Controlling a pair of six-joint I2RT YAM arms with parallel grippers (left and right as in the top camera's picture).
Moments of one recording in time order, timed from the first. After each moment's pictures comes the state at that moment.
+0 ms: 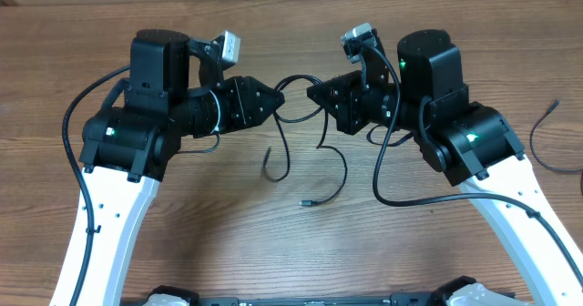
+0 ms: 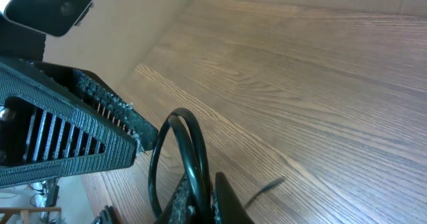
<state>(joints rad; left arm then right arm) -0.23 1.33 1.49 -0.92 0.68 -0.55 0.45 1.35 1.42 -0.62 -0.55 0.24</state>
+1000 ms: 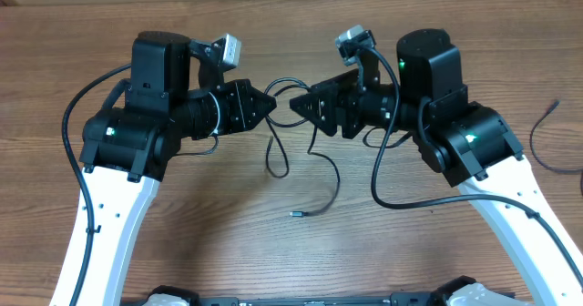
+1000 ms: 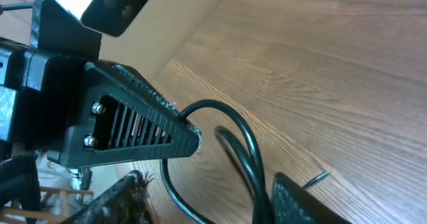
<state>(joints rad) -0.23 1.33 1.49 -0.95 0.65 -0.51 0.45 1.35 1.42 -0.59 -0.66 0.26</state>
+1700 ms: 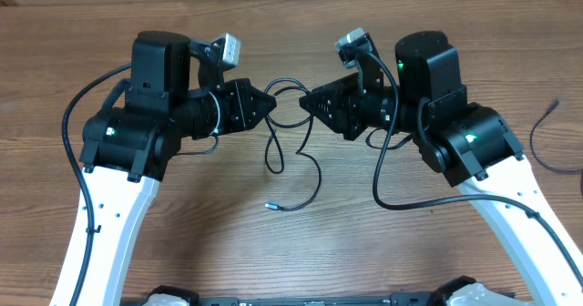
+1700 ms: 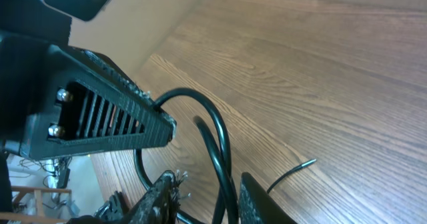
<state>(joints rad) -0.23 1.33 1.49 -0.94 0.65 -0.52 0.45 1.35 1.42 -0.64 -0.60 0.20</state>
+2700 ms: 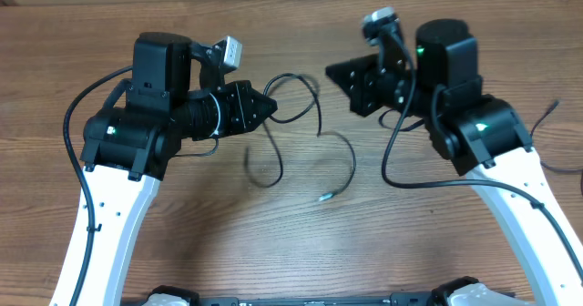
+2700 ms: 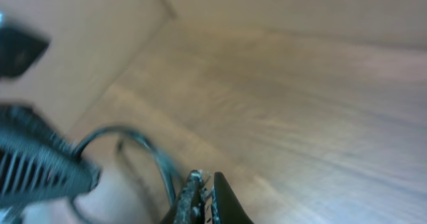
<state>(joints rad) -0.23 1.34 1.49 -0.97 0.66 -0.52 0.35 1.37 1.42 -0.56 -0.49 0.23</state>
